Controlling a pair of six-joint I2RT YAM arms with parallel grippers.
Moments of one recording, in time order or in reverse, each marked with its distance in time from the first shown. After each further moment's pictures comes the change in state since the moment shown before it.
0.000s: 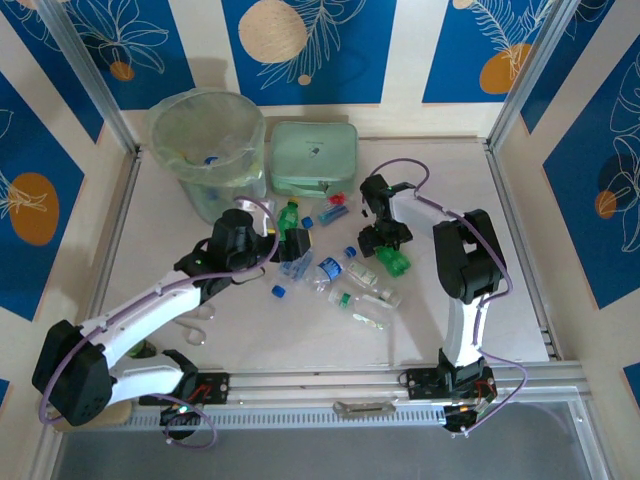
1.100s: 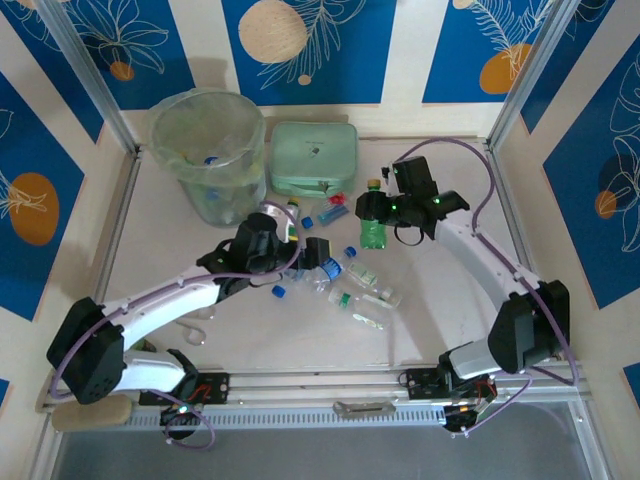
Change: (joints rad) left arm -0.122 0.132 0.039 0.072 -0.002 -0.006; right arm -0.010 -0.535 -0.170 0.297 -0.333 0.461
